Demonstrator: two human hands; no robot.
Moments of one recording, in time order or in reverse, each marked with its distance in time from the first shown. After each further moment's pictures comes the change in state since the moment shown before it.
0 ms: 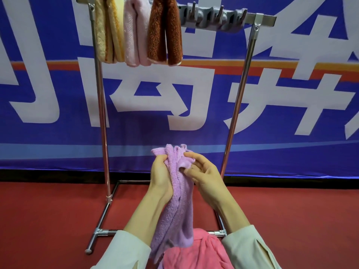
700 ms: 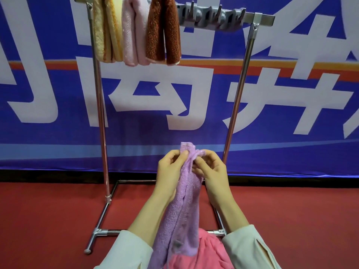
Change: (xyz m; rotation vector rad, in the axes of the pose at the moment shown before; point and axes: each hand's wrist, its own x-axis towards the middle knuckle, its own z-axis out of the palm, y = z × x) left_hand -0.005 -0.012 0.007 0.565 0.033 0.332; right_hand -0.004 -0.009 -0.002 -0.003 0.201 -0.184
